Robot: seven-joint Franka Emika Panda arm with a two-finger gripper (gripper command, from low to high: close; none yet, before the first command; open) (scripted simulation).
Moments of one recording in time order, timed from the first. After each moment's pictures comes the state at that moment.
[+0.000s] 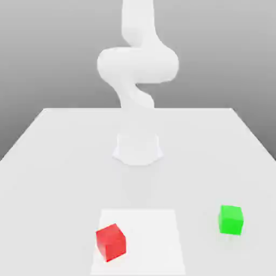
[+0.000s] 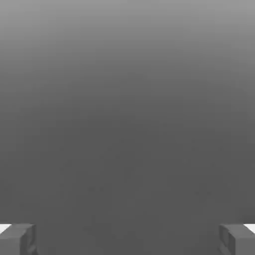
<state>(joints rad) -0.05 -0.71 0.04 -2.33 -0.01 2.34 0.89</state>
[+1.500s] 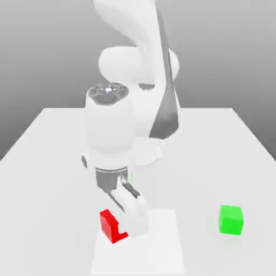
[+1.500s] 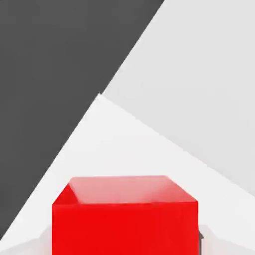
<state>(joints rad) -0.18 0.09 0.25 -2.61 -0.03 2.71 1.65</state>
